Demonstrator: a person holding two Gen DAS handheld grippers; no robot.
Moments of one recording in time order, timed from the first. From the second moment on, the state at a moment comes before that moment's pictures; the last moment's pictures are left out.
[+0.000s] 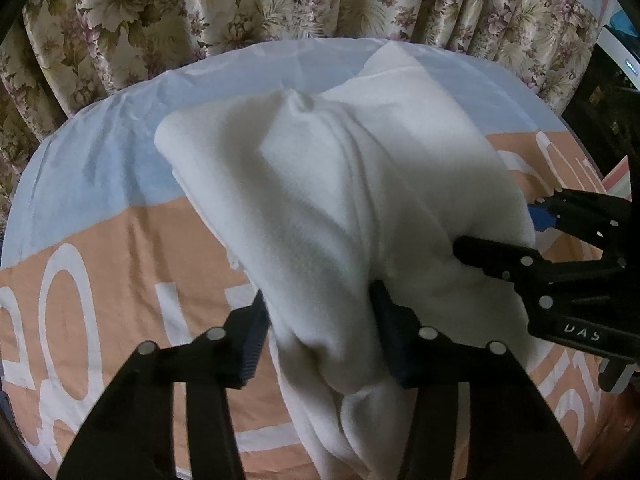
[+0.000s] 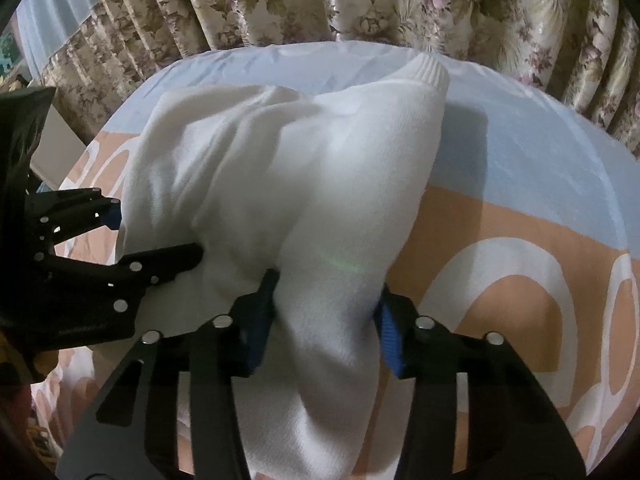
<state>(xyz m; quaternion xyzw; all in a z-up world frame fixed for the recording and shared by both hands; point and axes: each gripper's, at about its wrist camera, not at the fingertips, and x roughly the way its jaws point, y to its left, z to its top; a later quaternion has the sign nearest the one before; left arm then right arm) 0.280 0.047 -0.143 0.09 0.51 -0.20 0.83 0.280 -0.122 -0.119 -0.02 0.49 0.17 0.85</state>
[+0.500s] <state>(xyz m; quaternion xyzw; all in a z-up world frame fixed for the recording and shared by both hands) 0.272 0.036 -0.116 0.11 0.49 -0.17 0.85 0.272 -0.125 -0.090 -0.01 0.44 0.20 0.87</state>
